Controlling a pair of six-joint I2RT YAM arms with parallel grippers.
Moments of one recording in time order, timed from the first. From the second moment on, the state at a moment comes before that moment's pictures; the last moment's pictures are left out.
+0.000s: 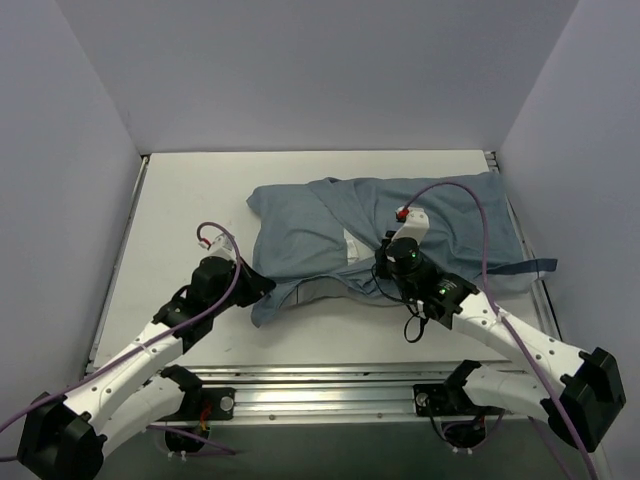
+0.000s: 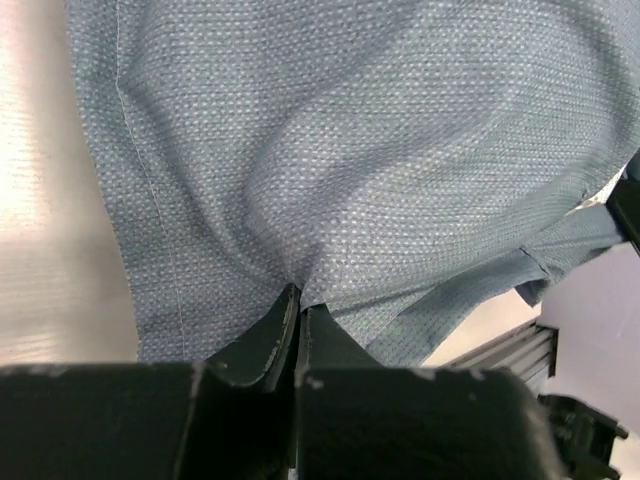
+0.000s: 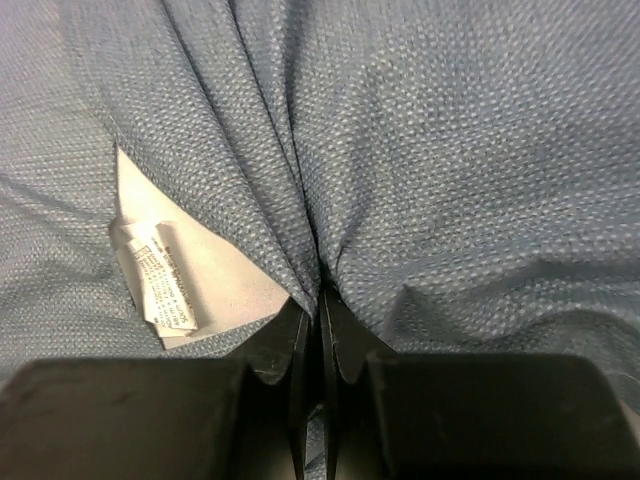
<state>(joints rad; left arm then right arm) -0.55 0.89 0.51 -0.14 0.01 -0.92 0.73 1.07 0.75 -0.23 0.51 0.54</state>
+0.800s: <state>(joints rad) -0.90 1.47 1.20 -0.27 -0.46 -0.54 0.66 1.09 0.62 0.00 0.31 0.56</state>
